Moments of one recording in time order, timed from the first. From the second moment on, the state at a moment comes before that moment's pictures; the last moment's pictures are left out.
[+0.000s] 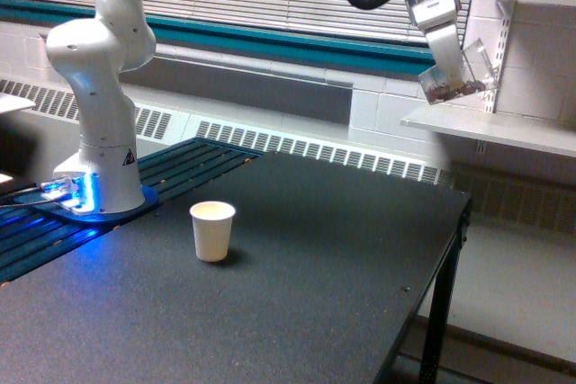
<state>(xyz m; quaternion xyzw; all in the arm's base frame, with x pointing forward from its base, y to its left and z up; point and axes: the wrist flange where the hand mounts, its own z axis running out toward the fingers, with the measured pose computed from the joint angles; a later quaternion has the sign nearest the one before) 0.615 0.165 0.443 -0.94 0.26 -0.17 0.16</state>
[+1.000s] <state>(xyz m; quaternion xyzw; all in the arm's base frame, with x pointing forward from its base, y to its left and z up) 0.515 0.158 0.589 -0.91 0.23 -0.29 0.19</state>
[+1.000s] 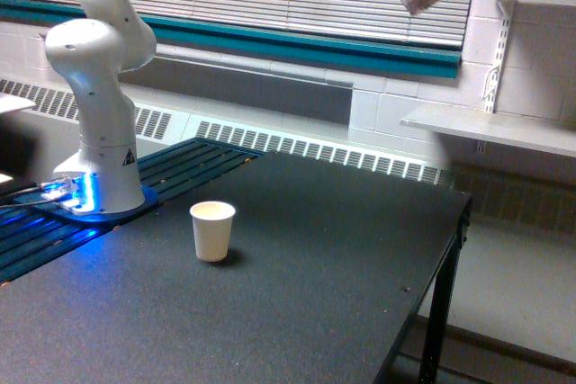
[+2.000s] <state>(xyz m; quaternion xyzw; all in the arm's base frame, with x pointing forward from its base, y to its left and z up) 0.412 0.123 0.499 -0.92 0.28 -0.23 0.17</state>
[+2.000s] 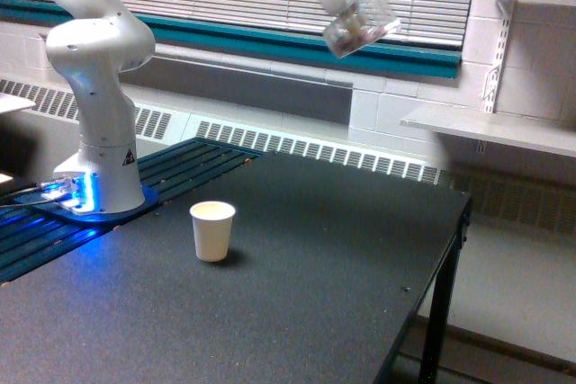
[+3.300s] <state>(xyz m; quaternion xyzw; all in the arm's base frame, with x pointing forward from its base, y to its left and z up) 0.306 0.084 0.392 -0.90 0.37 -0.13 0.17</state>
